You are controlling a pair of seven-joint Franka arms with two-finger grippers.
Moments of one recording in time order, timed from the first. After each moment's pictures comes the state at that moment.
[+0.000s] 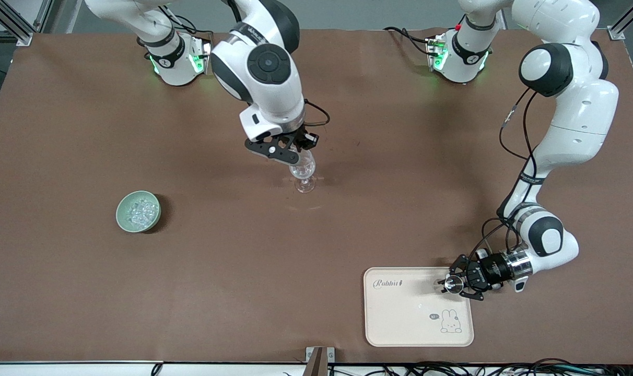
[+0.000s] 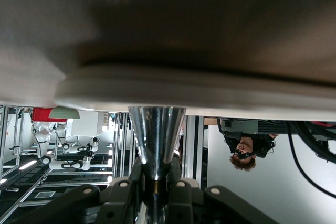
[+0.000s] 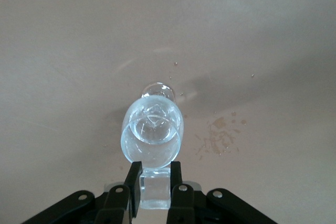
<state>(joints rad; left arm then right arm) 0.30 1.23 -0.40 -1.14 -1.22 2.08 -0.92 0.38 0.43 0.47 -1.54 -0.11 1.87 1.21</state>
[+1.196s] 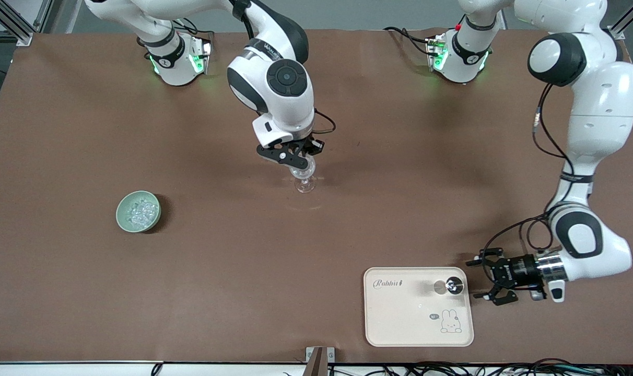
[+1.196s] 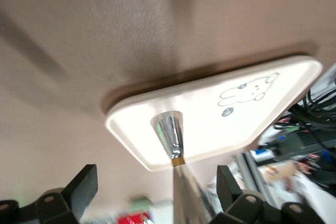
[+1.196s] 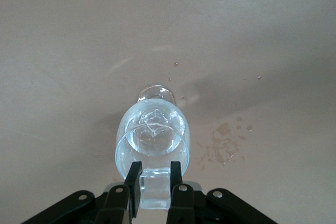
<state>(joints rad) 0.32 1.08 -0.36 -1.08 -0.63 2.00 -0.85 0.41 0.49 0.47 -1.54 -0.16 1.91 1.24</state>
